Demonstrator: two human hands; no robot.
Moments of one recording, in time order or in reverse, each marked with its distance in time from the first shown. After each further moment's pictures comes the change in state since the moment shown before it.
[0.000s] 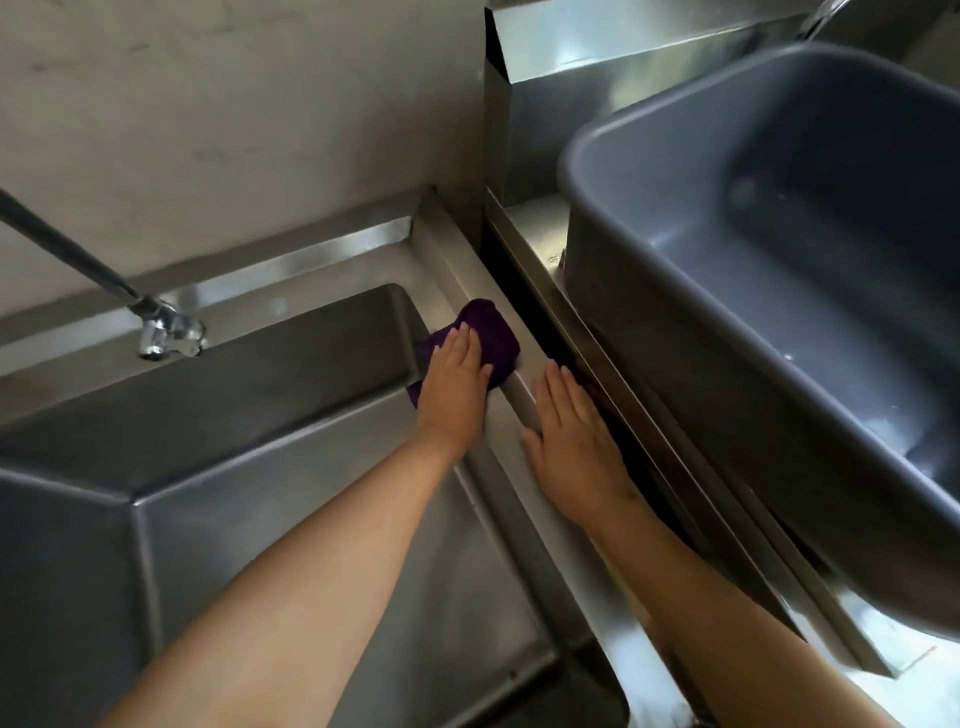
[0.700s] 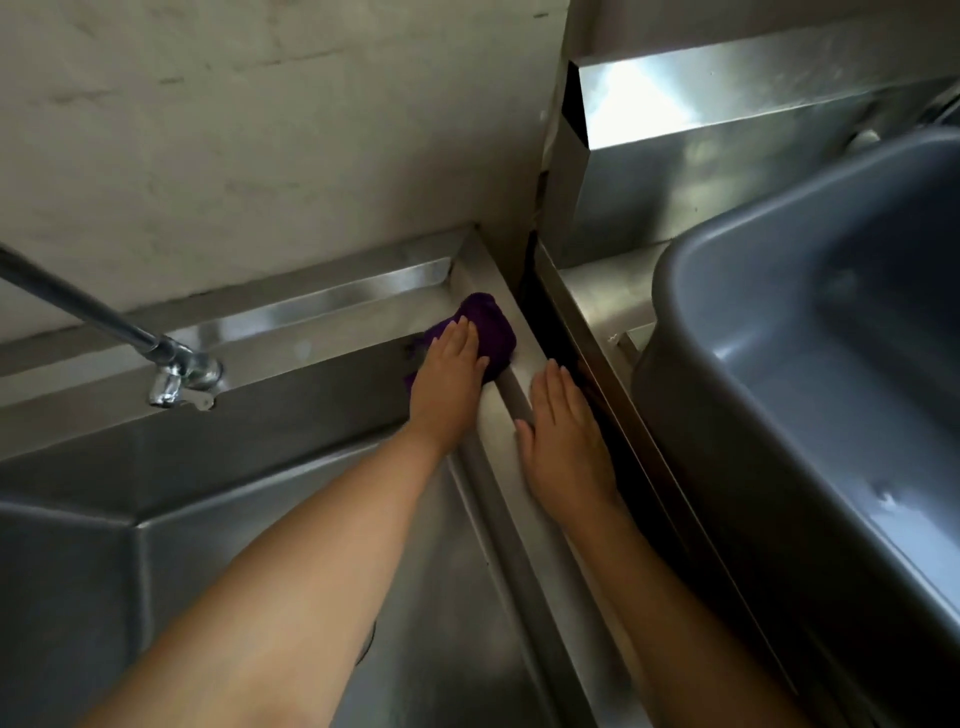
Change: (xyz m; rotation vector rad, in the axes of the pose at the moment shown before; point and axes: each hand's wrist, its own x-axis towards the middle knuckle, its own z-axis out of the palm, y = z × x) left_hand 0.086 -0.048 -0.024 0.148 -0.012 -0.017; right_hand 0.102 -0.025 0.001 0.046 0.073 -0.003
